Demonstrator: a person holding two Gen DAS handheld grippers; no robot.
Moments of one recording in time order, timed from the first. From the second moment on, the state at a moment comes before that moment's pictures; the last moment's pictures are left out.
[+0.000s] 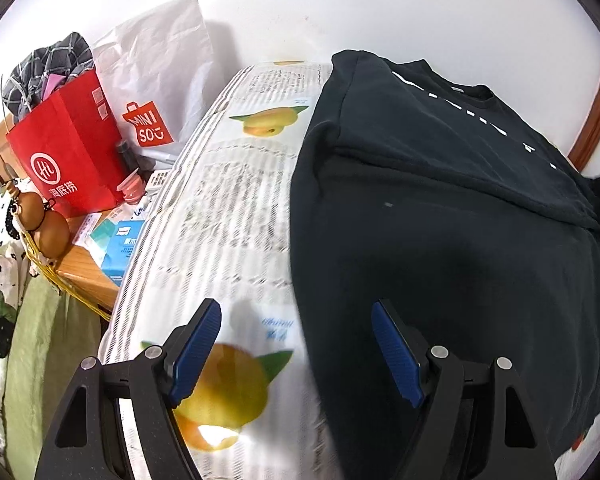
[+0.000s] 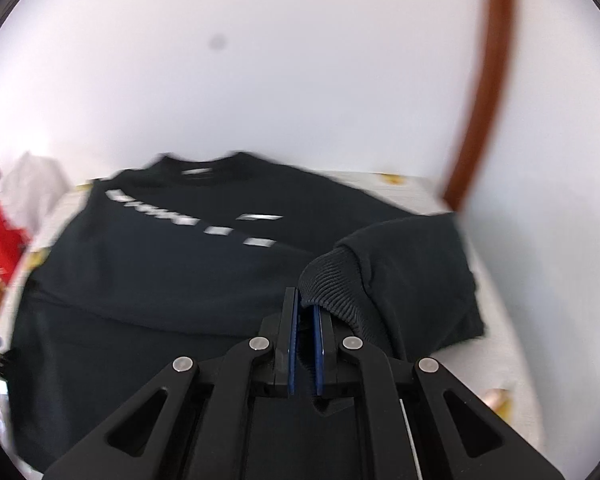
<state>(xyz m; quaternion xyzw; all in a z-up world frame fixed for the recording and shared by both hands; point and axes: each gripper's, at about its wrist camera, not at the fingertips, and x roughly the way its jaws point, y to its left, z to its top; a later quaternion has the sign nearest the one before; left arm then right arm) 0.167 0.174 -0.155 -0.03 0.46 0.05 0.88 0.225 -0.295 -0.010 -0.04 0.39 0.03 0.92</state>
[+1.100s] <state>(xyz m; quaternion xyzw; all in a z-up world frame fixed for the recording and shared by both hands) 0.202 0.149 -0.122 -0.05 0.43 0.01 0.90 0.265 -0.191 -0.037 -0.01 0.40 0.15 0.91</state>
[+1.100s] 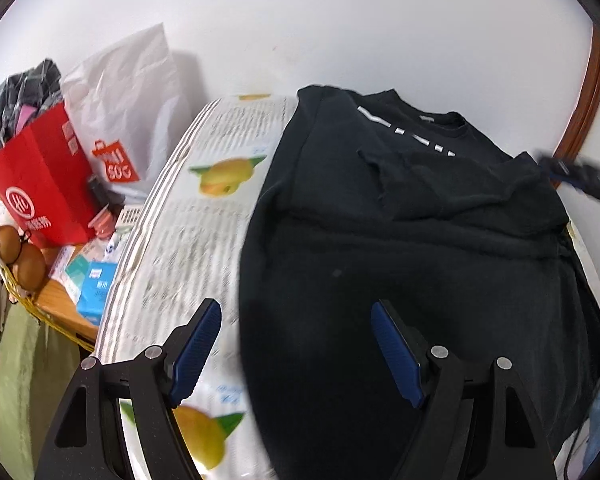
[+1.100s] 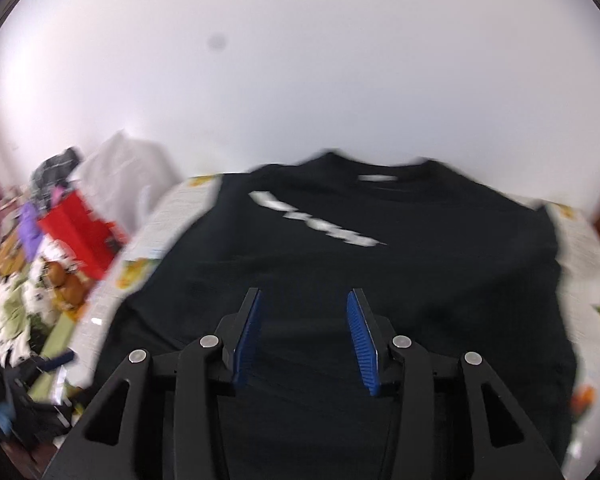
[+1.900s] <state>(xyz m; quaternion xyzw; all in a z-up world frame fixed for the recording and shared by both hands) 0.320 0.065 -0.142 -0.01 0.43 0.02 0.90 0.269 -0.358 -0.135 0.03 0.45 0.05 0.89</state>
